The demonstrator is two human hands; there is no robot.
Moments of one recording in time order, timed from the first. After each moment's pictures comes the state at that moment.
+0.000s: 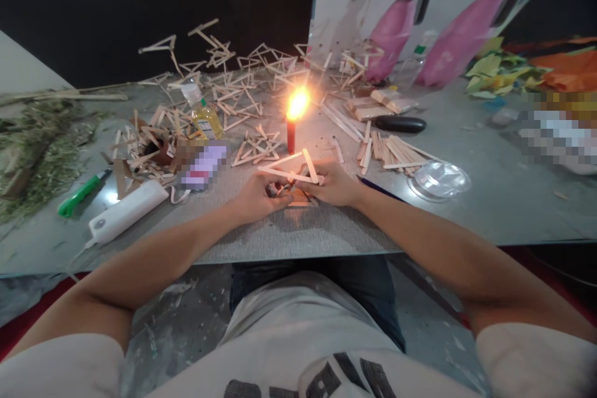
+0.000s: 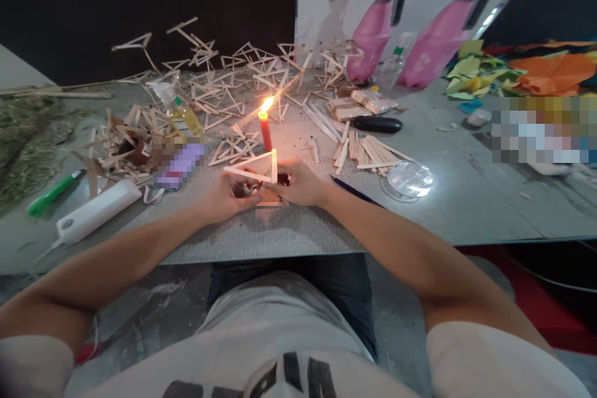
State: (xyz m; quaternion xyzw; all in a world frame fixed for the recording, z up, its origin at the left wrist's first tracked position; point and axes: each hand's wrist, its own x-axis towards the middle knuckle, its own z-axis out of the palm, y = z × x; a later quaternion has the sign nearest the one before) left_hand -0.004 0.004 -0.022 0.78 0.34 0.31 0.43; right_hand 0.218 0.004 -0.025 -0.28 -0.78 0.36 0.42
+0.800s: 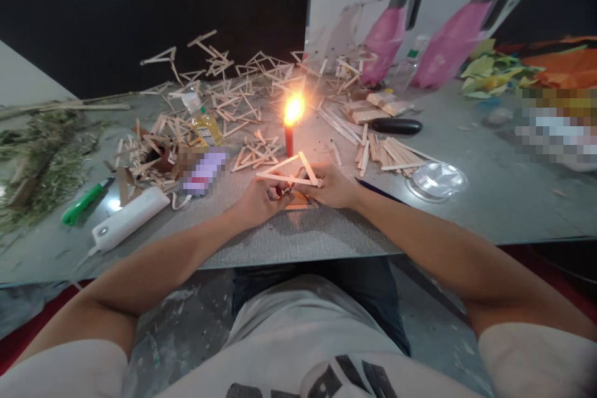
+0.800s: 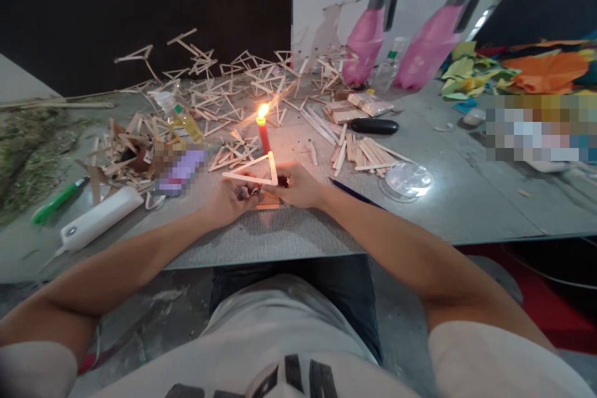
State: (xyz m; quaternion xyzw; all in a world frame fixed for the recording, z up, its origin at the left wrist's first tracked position) left_hand 0.001 0.004 -0.029 0.78 0.38 0.34 0.36; right_hand 0.217 0.004 -0.026 -0.28 -0.77 0.39 0.42
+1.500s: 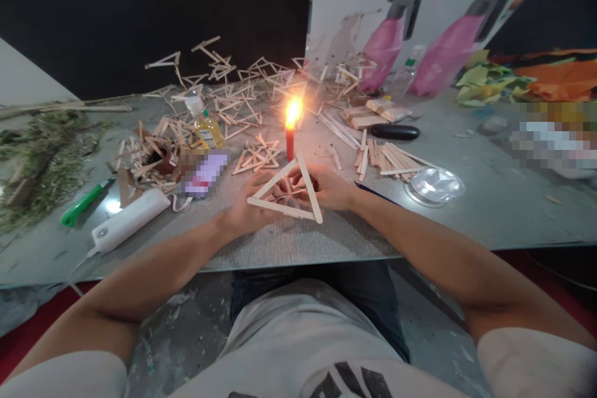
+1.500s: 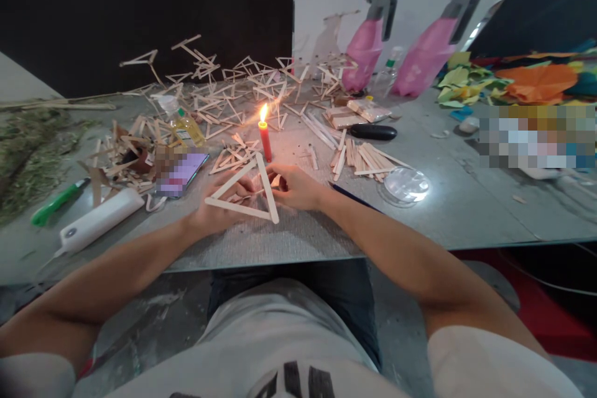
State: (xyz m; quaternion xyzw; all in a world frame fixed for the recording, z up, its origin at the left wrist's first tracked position) left_hand -0.010 0.005 -0.023 0.84 0.18 0.48 0.19; right_hand 0.220 0.013 -0.027 -0.31 -0.76 0.43 0.38
